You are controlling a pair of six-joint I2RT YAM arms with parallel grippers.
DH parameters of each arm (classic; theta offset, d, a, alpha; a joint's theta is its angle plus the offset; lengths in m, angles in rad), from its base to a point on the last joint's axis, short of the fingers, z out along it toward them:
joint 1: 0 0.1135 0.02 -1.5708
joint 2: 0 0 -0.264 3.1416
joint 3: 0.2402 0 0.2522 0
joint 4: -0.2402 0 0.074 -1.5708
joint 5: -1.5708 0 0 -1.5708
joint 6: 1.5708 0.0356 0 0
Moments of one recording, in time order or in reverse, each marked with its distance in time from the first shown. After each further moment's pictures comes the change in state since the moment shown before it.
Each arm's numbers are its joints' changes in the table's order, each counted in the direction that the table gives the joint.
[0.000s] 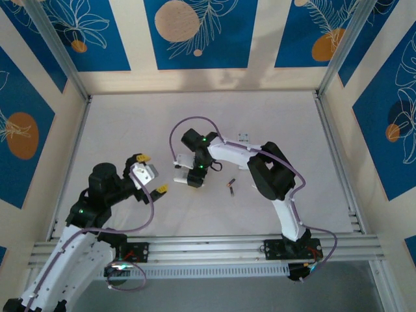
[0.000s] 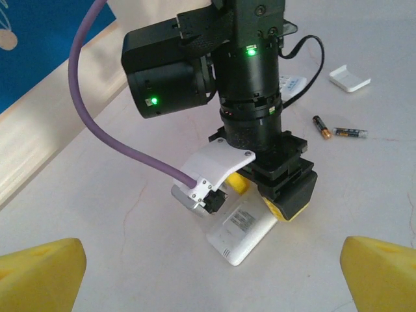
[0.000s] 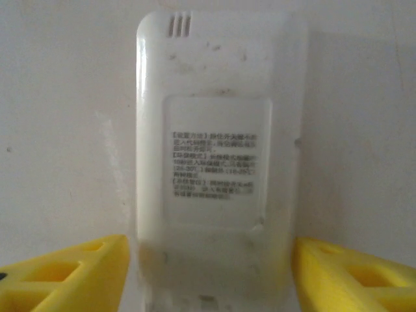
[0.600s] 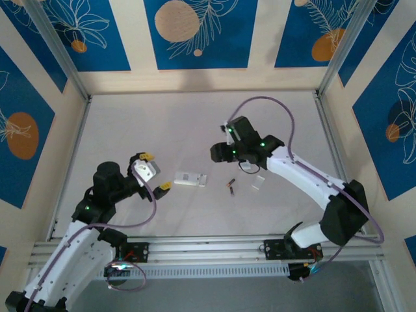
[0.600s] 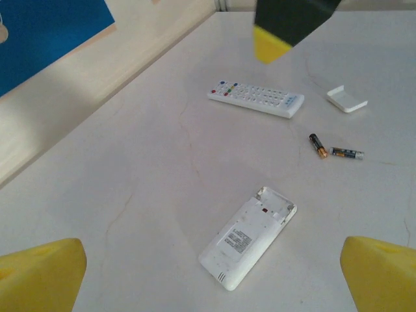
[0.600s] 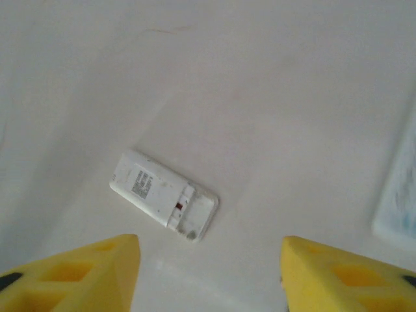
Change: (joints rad) left arm 0.000 0.051 -0.059 0.147 -0.021 -0.113; right arm -0.162 -0.723 -0.446 0.175 -0.162 1.106
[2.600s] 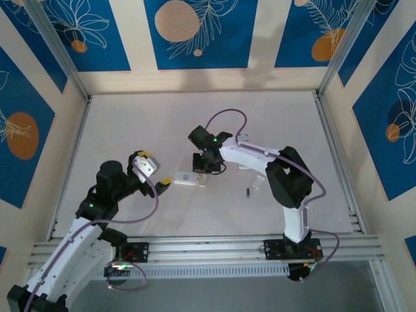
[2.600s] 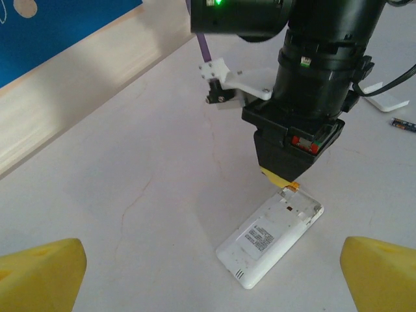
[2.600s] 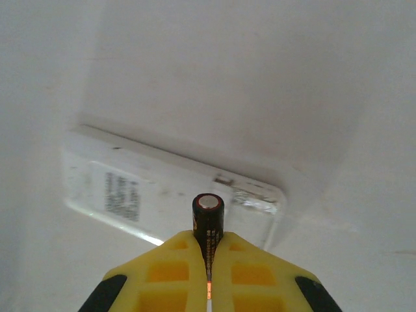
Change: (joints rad) left arm 0.000 0.018 -0.029 0.063 0.084 -0.031; right arm 0.153 0.539 0.306 -0.120 0.034 0.216
